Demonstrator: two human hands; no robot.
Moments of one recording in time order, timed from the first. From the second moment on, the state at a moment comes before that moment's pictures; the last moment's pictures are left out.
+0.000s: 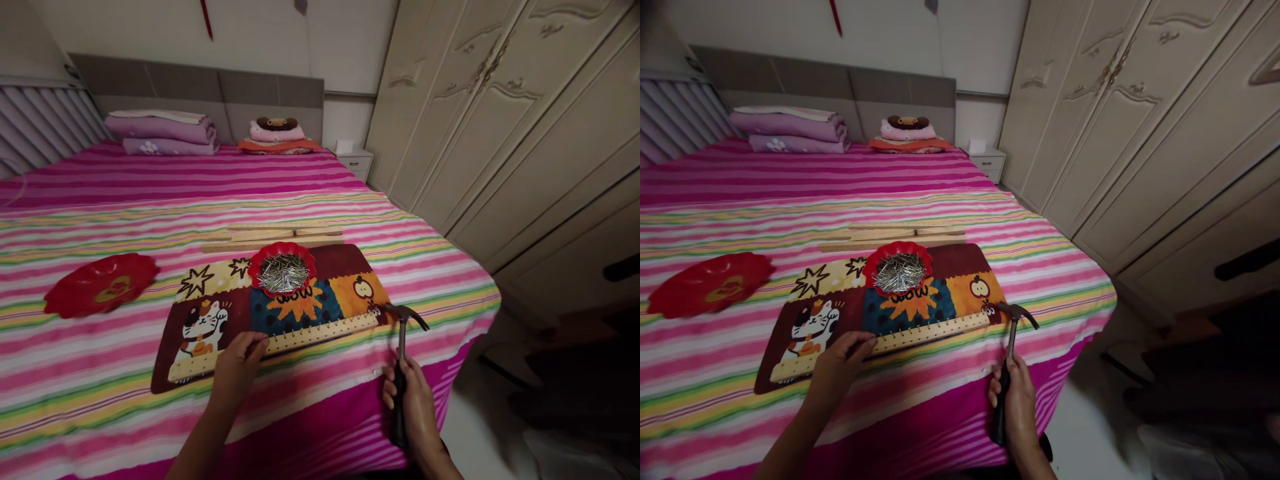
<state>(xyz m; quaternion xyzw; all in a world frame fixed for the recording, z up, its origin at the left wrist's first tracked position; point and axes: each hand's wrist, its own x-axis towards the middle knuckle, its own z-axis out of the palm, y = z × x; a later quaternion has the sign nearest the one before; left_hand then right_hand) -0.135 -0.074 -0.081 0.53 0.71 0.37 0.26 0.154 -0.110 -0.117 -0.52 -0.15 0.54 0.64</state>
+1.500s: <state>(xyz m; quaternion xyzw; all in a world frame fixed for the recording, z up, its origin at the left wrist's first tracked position) -0.150 -0.055 -0.074 0.56 0.74 0.34 0.19 0.151 -0.110 -0.107 -0.55 -0.14 0.52 0.64</state>
